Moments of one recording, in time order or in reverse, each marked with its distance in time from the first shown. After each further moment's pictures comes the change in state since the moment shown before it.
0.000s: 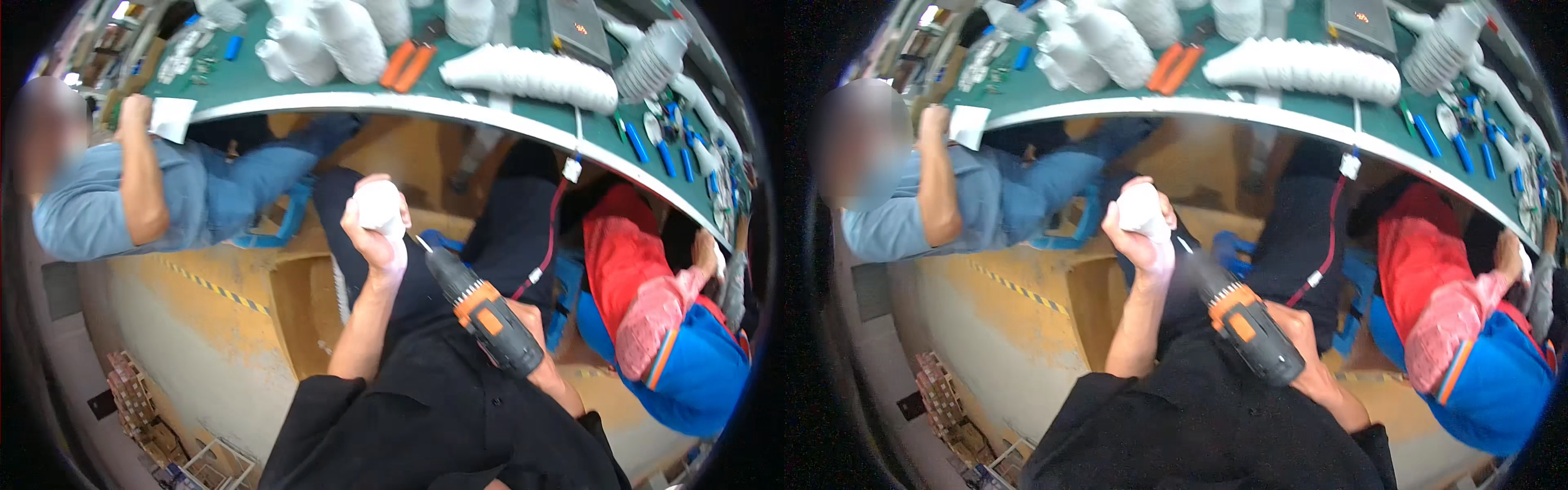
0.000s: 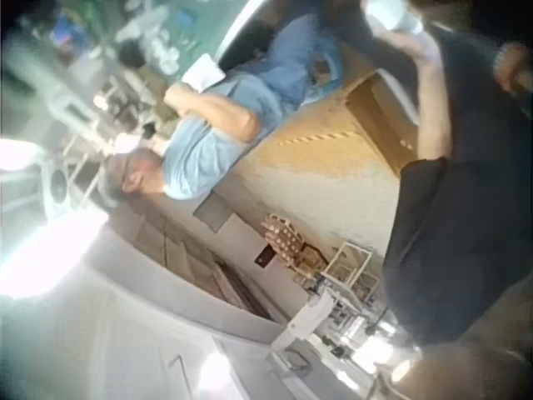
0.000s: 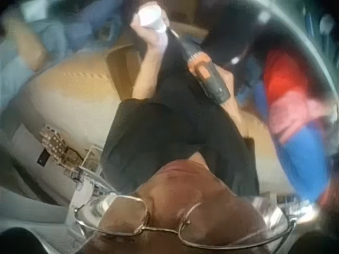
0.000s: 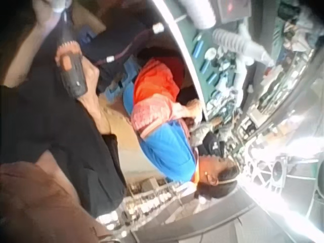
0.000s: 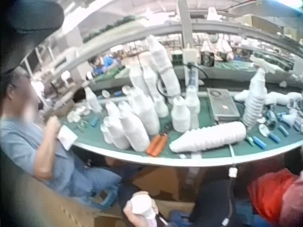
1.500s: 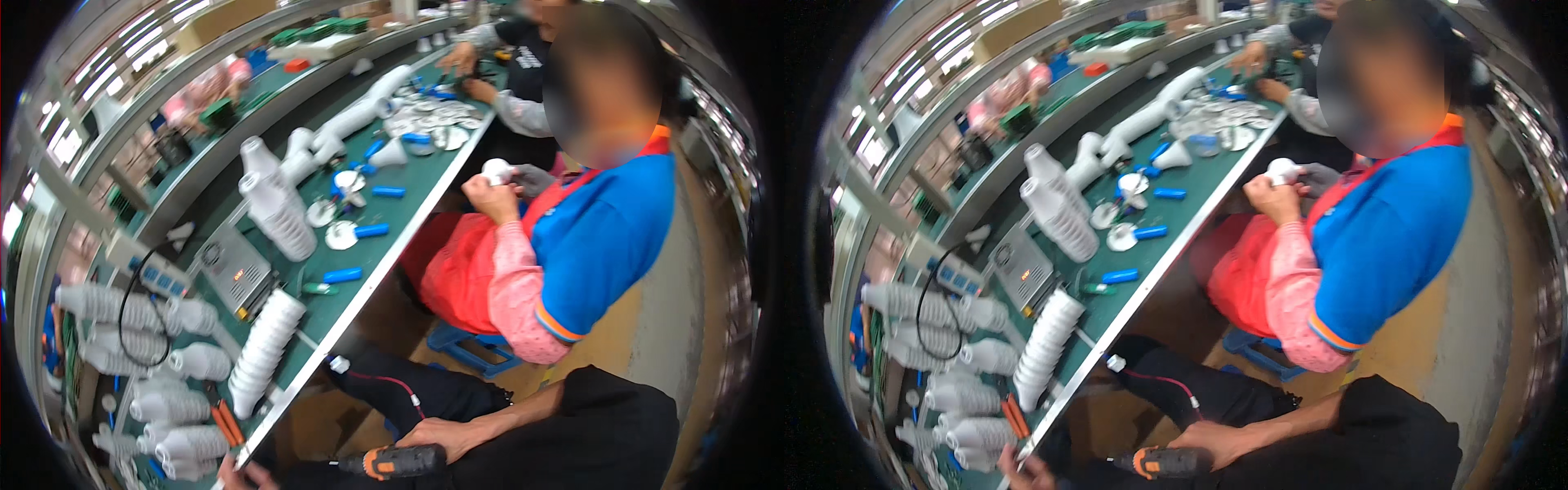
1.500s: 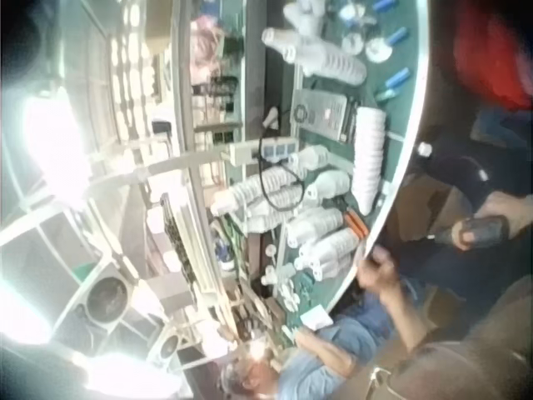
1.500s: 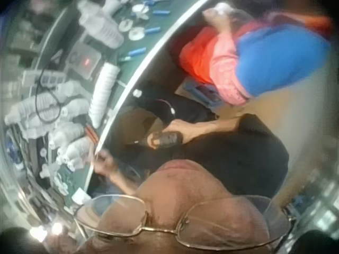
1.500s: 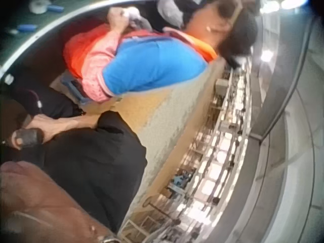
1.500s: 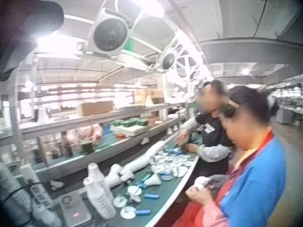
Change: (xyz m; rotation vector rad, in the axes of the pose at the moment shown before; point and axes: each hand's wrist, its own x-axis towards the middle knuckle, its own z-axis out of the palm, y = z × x) left_hand 0.086 0.103 0.085 1.505 -0.623 0.849; right_hand 0.001 0.046 -0.007 0.025 0.171 -0.042
